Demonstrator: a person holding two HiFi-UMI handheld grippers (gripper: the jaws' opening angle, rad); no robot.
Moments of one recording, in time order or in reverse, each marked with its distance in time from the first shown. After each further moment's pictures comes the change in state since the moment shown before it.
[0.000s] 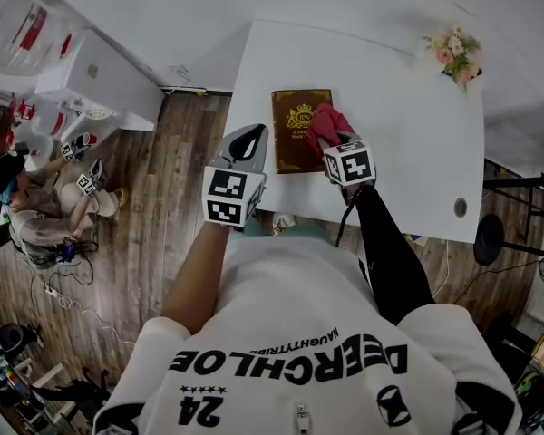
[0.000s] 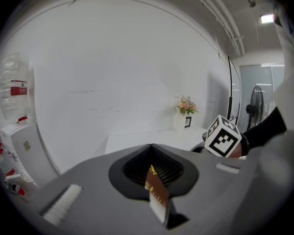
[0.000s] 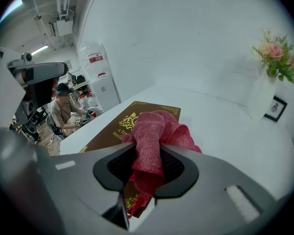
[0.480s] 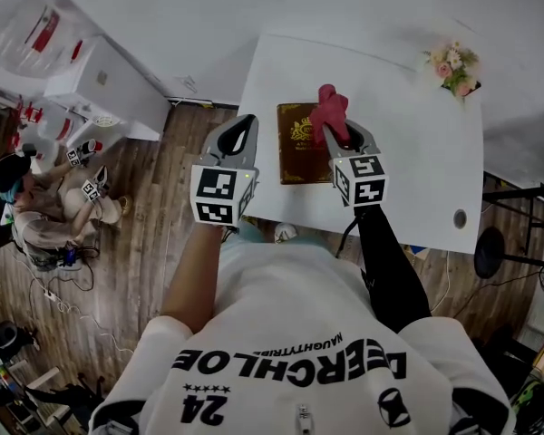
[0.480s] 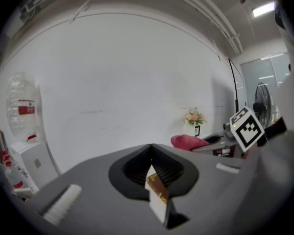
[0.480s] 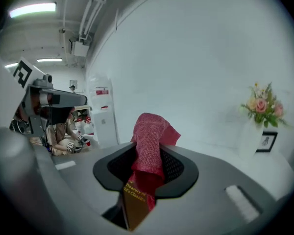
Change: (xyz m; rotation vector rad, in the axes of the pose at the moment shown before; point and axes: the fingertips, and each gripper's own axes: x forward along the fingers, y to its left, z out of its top) left arm -0.022 0.033 0.060 0.060 -0.117 0.091; right arm -0.078 0.015 0.105 -0.057 -0.451 -0.049
